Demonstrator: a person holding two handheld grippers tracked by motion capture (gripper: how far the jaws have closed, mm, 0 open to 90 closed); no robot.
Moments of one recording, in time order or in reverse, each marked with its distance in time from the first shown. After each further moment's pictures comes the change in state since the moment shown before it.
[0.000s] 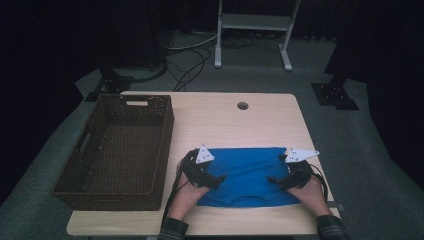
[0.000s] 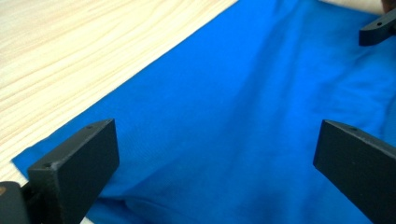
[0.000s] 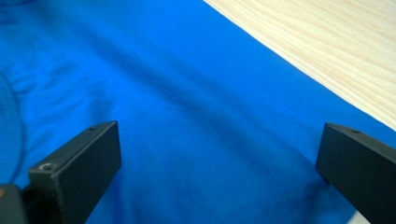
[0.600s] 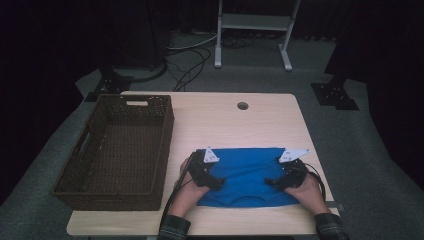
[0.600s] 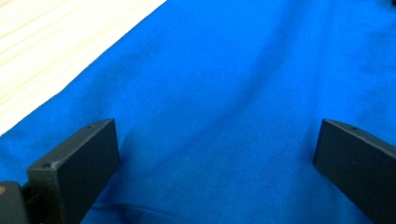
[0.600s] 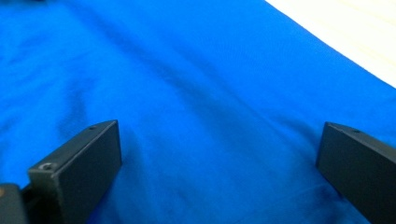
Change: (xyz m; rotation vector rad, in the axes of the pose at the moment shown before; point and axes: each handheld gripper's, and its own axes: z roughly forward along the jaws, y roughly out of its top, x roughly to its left) left arm 0.005 -0.008 0.024 0.125 -0.005 0.051; right arm -0.002 -0.002 0.015 0.099 0.015 0.002
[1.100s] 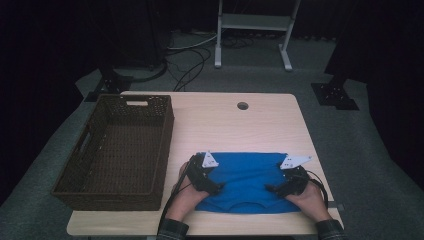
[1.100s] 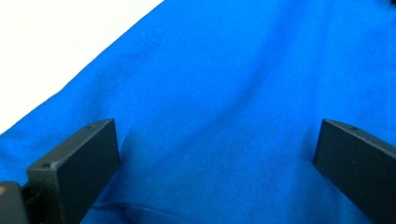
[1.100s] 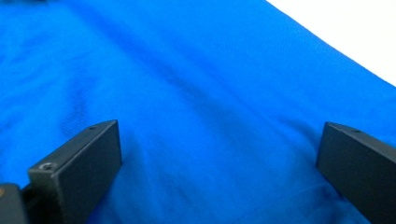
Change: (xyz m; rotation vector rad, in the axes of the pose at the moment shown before) left arm -0.010 -0.008 -0.009 0.000 -0.029 0.027; right arm 0.020 -0.009 -0.008 -0.005 -0.014 0.018
